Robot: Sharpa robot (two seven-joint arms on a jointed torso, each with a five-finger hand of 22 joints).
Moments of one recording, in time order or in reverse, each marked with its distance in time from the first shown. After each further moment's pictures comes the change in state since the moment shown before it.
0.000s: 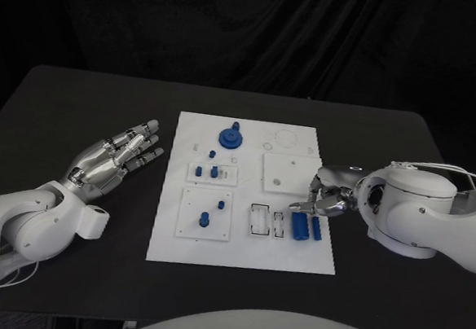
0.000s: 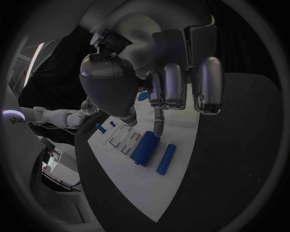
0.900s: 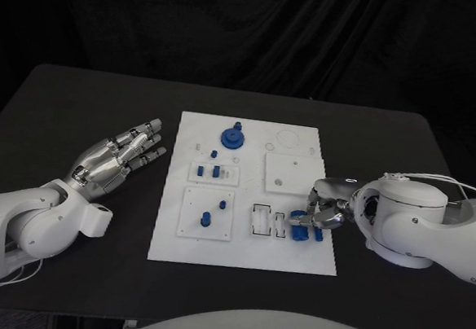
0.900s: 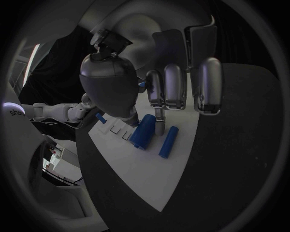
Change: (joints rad) left arm 0.000 0.009 0.000 -0.010 0.007 0.003 0.000; left_hand -0.004 0.004 0.000 0.000 0.005 0.000 0.000 0.000 0.000 0.004 0.004 0.000 0.000 0.000 0.000 0.000 0.000 0.000 0.000 0.000 0.000 -0.002; right arm -0.047 0.021 0.000 -0.012 -0.004 0.024 0.004; right_hand 0.048 -0.031 0.029 -0.017 0.098 0.015 0.015 -0.115 -0.022 -0.003 0.005 0.000 0.000 0.000 0.000 -0.023 0.000 0.000 0.000 0.000 -0.009 0.000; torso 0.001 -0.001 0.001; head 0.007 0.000
